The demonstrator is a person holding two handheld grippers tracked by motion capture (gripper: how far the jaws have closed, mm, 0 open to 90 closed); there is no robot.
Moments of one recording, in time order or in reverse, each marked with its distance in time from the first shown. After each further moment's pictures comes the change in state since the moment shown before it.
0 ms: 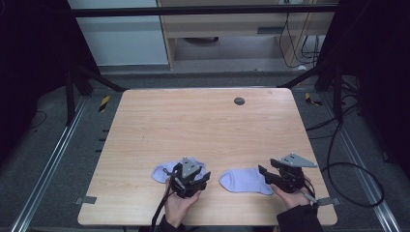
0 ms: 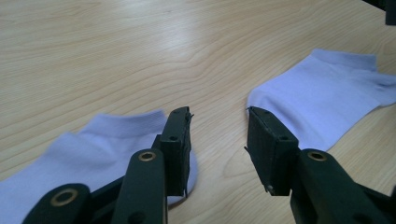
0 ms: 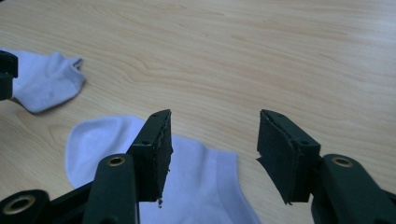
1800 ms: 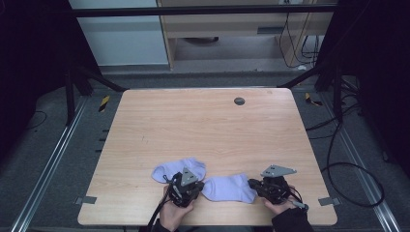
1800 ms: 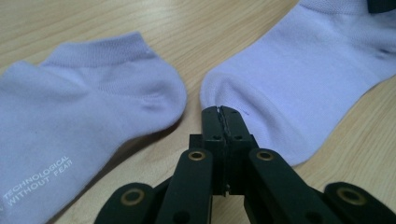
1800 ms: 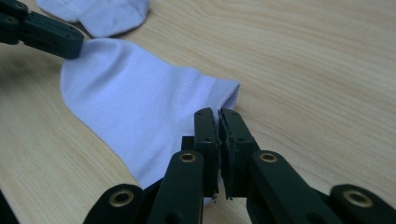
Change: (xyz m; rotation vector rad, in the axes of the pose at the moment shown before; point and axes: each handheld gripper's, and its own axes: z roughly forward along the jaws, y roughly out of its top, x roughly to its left) left arm 0.006 -0.033 0.002 0.144 -0.080 0.049; right arm 0.034 -0.022 0.018 0.178 0.183 -0.084
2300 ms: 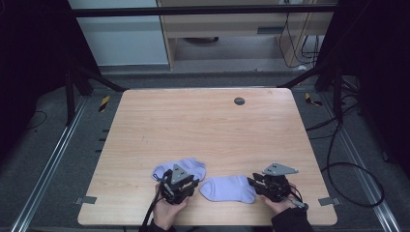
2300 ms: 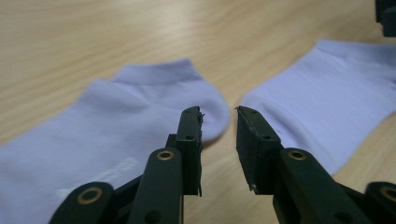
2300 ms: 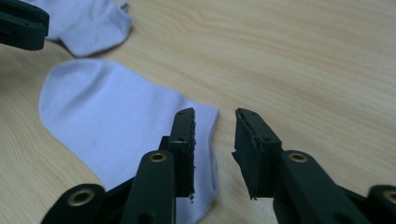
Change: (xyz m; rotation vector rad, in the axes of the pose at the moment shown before) left arm 0.016 0.002 -0.020 -0.089 0.067 -0.037; right arm -0.004 0.003 0.001 -0.069 -0.054 0.009
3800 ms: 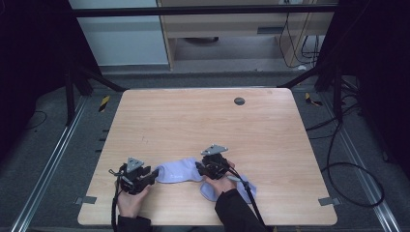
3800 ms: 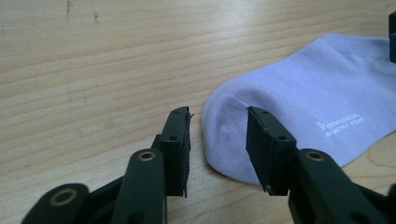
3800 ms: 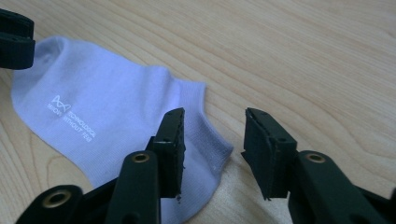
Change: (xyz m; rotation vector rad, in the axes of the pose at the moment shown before) left arm 0.112 -0.041 -0.034 0.002 0.200 -0.206; right arm 0.088 0.079 0.137 0.037 0.026 -0.068
